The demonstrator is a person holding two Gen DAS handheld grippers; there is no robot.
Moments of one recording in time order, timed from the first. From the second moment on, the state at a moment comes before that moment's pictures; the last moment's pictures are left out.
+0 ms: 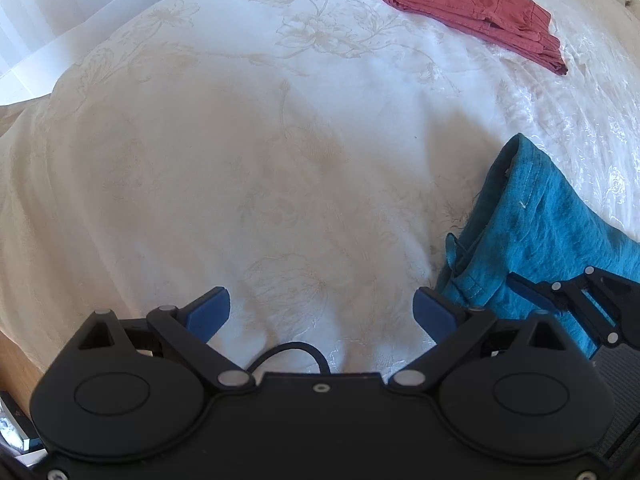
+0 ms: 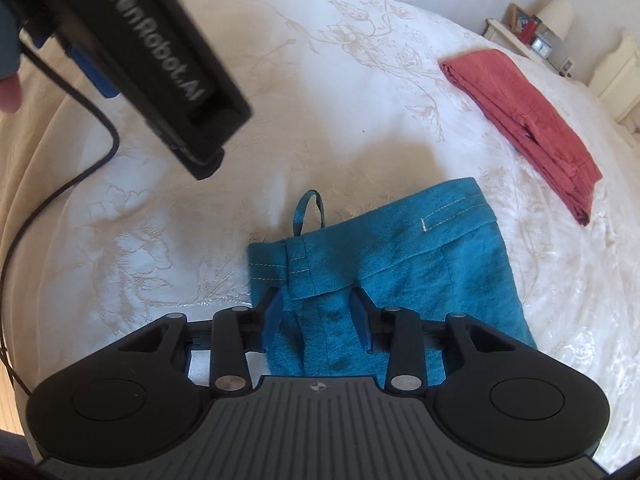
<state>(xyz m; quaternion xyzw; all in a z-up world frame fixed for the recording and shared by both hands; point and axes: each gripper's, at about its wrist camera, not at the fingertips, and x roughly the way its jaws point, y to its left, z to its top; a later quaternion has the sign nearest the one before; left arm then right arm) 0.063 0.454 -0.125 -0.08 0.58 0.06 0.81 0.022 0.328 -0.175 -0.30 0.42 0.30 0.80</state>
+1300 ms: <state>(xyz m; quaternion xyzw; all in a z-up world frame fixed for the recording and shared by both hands) 0.135 0.353 -0.178 0.05 0.56 -0.19 0.80 0.022 0.200 -0.123 0.00 0.53 0.18 0.83</state>
